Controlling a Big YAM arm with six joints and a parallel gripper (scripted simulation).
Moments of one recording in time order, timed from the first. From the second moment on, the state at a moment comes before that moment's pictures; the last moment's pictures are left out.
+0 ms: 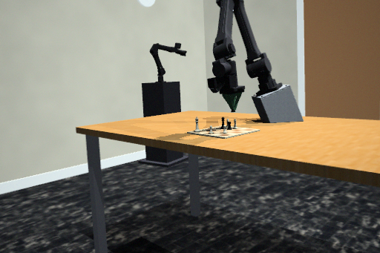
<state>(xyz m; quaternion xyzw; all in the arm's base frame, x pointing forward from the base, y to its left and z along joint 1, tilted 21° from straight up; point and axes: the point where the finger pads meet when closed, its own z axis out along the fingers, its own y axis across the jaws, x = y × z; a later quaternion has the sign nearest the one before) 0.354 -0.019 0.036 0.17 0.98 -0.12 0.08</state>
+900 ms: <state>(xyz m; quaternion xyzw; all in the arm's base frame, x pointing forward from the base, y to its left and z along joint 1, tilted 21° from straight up) 0.326 0.042 0.027 0.10 0.98 -0.12 0.13</state>
